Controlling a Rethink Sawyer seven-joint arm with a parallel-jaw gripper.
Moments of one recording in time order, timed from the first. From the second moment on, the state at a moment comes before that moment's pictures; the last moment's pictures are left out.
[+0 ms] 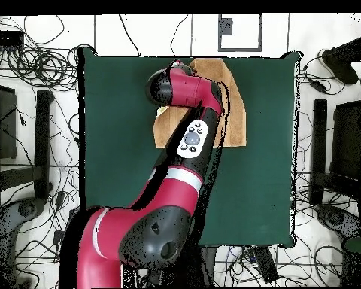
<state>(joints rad) 0.08 0.19 -0.64 0.62 0.46 0.40 2.31</state>
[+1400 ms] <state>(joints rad) 0.11 0.33 -0.98 0.32 0.72 0.87 2.68</state>
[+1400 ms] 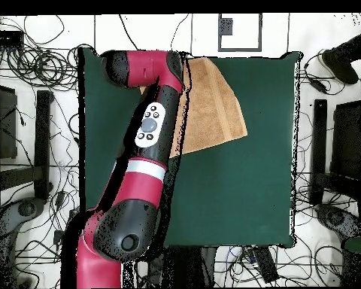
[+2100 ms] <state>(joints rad) 0.12 0.36 -1.04 0.30 0.76 0.87 2.73</state>
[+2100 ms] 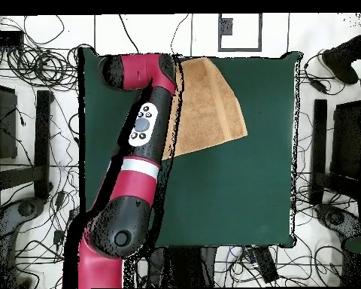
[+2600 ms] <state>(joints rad) 0.20 0.16 -1.01 0.46 0.70 0.95 2.73</state>
